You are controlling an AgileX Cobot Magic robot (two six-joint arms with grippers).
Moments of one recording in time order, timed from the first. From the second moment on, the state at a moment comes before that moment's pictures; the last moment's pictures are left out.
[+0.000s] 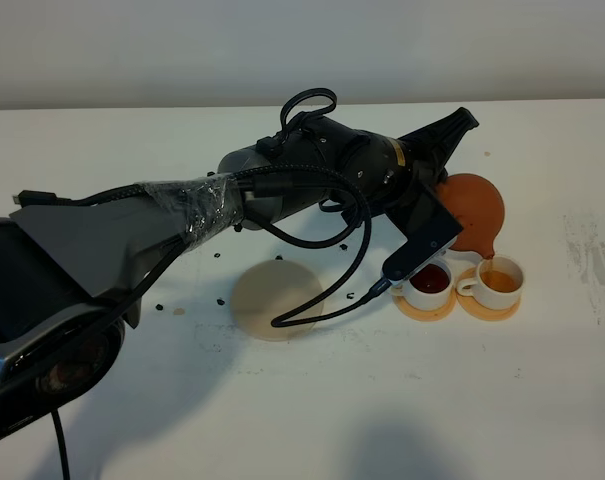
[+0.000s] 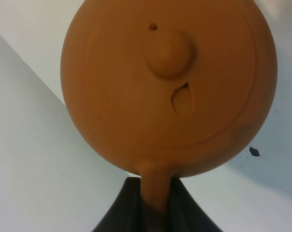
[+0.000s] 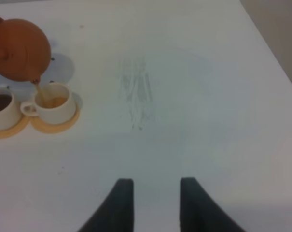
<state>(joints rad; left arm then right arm) -0.75 2.34 -1.87 -0.07 0.24 2.02 -0.03 -0.01 -0.52 0.01 1.11 0.01</state>
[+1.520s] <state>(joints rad) -0.76 2.34 -1.87 -0.08 0.20 2.11 -0.03 -0.01 -0.52 0.01 1.11 0.01</state>
